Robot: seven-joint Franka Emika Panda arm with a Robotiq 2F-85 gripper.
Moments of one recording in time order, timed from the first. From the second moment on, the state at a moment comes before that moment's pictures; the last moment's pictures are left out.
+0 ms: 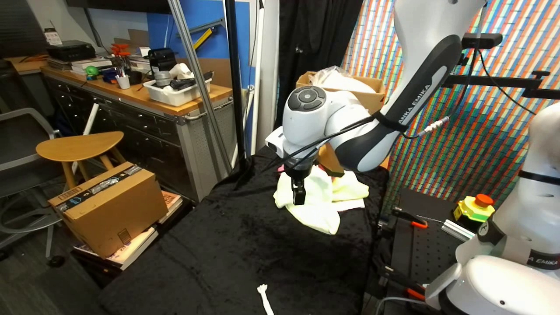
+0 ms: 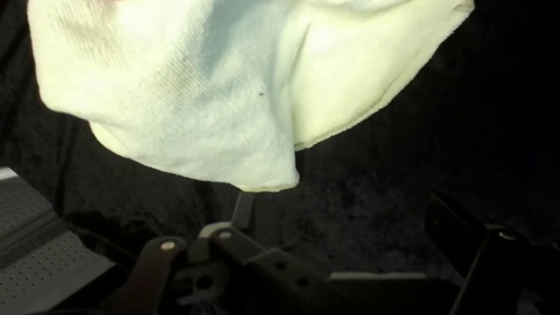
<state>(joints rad) 0.18 0.25 -0.03 -2.40 -0.79 2.67 0.23</state>
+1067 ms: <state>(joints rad) 0.33 0.26 0.16 -2.42 -0.80 2.63 0.21</state>
